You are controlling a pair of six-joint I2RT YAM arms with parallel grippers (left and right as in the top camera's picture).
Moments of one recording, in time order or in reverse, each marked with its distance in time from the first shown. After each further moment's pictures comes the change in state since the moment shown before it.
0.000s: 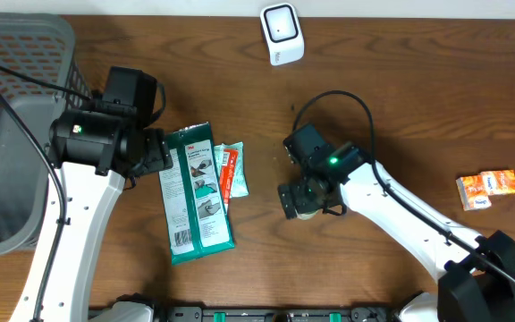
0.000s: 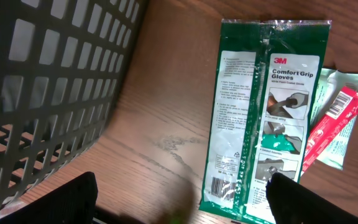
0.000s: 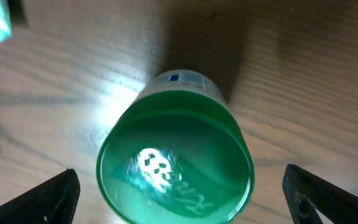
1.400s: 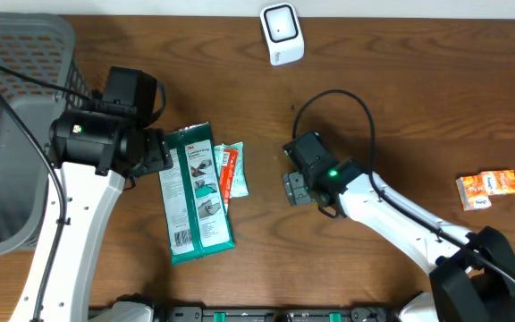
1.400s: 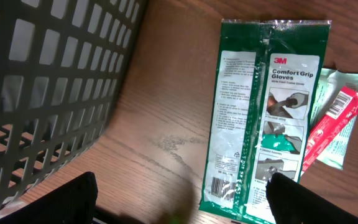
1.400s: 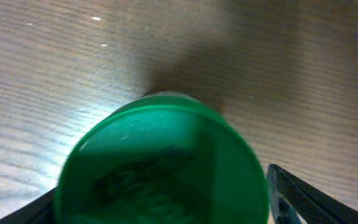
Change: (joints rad) left arm 0.000 0.000 0.000 0.000 0.000 0.000; right arm -0.009 0.000 -0.146 0.346 0.168 -0.016
